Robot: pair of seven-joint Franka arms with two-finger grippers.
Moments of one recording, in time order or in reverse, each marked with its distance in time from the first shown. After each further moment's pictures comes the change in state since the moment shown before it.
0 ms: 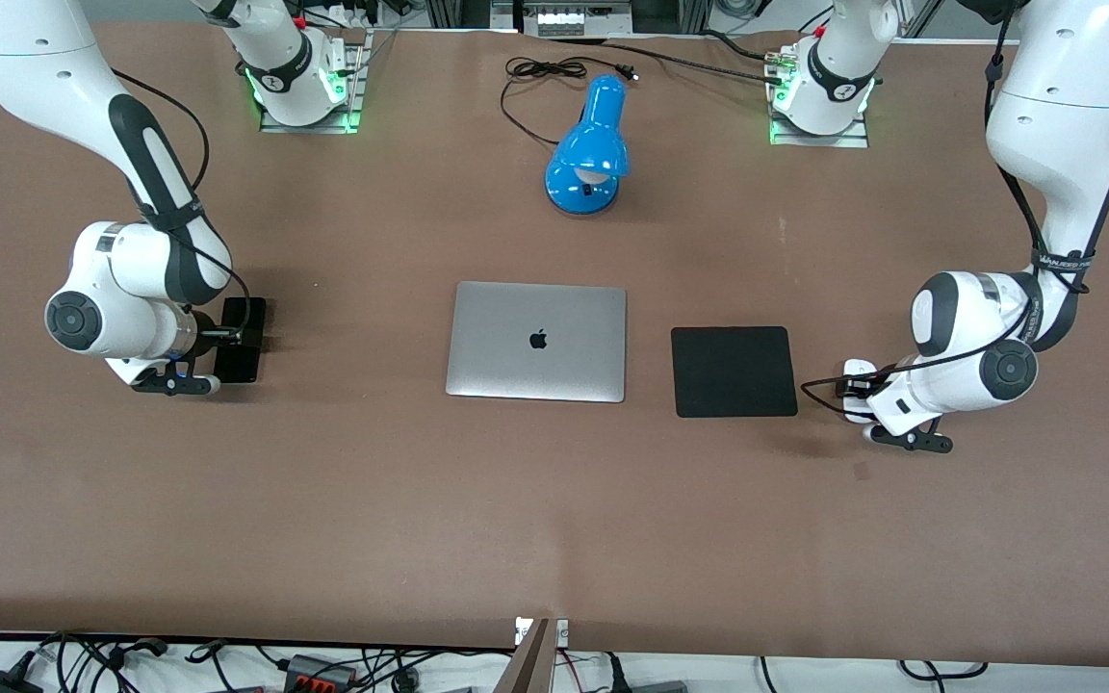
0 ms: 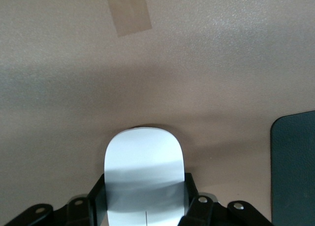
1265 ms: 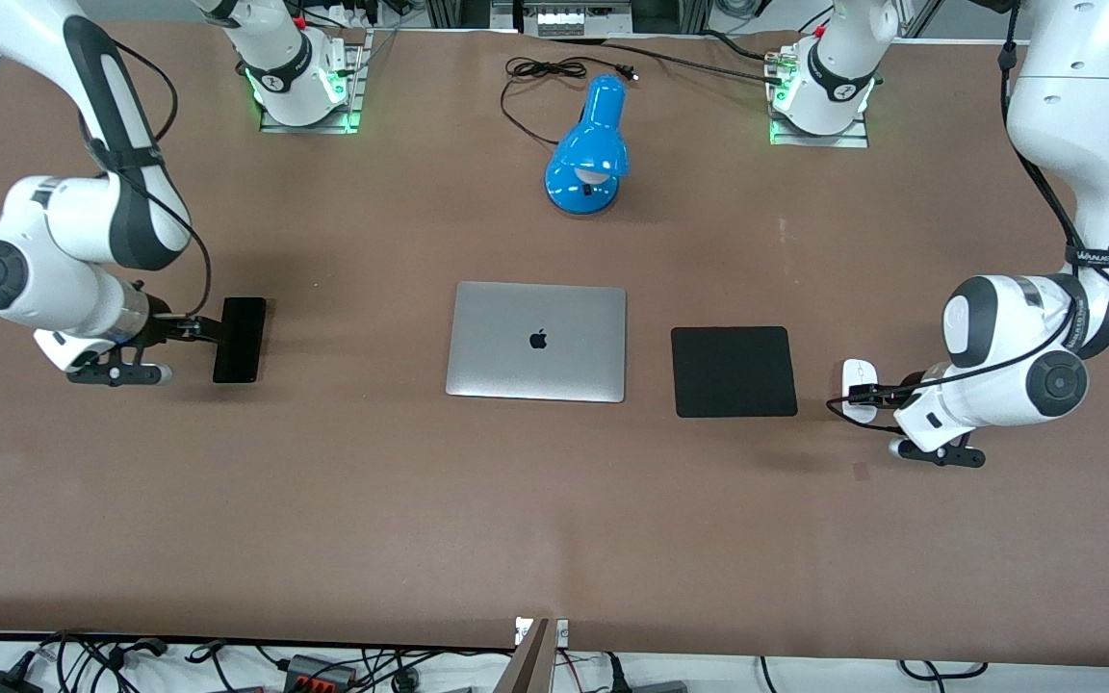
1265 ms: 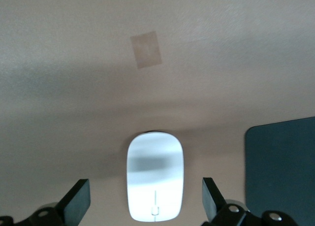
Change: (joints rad) left arm 0.001 -0.011 0.001 0.128 -0.012 -0.159 -0.012; right arm 0.004 -0.167 0.000 0.001 -0.030 -0.052 -0.005
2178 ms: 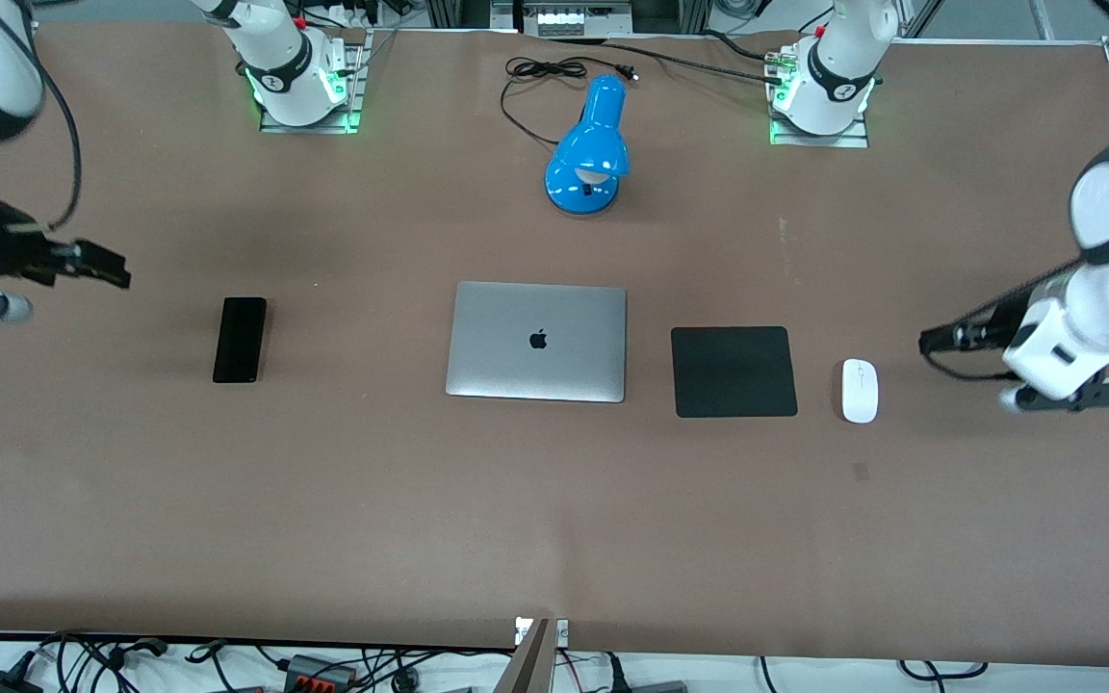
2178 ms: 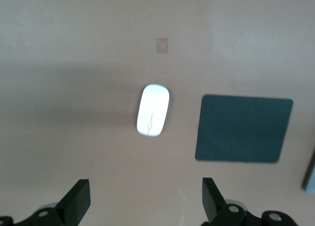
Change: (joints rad) left arm -0.007 -0.274 -0.001 0.110 -0.044 -0.366 -0.201; right arm 0.001 -0.218 0.003 0.282 0.007 -0.446 0.000
